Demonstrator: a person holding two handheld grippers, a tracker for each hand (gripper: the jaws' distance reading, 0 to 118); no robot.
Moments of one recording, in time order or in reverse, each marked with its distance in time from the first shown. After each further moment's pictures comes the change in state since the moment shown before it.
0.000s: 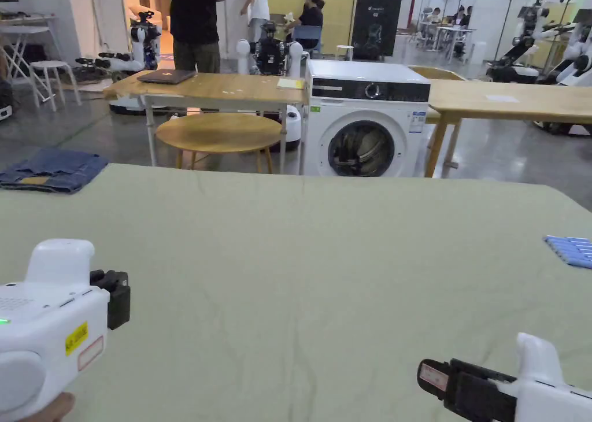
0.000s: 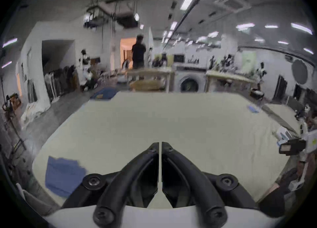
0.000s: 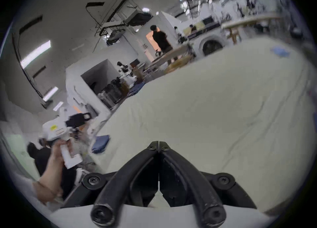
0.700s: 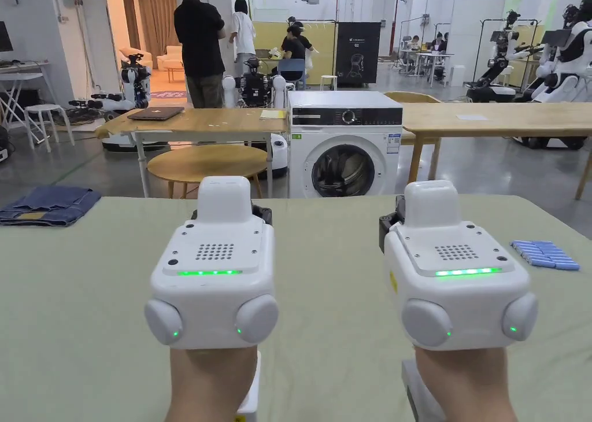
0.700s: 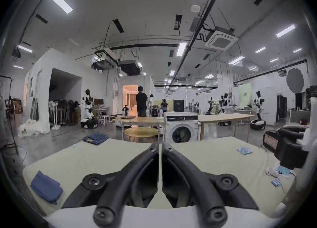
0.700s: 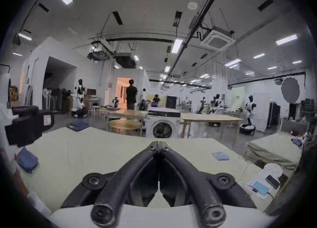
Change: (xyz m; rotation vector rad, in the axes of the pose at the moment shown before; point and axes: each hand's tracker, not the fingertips) left arm 0.169 0.046 0.027 0.383 0.057 -0.002; right arm -0.119 0.062 0.003 0.559 -0.546 0.462
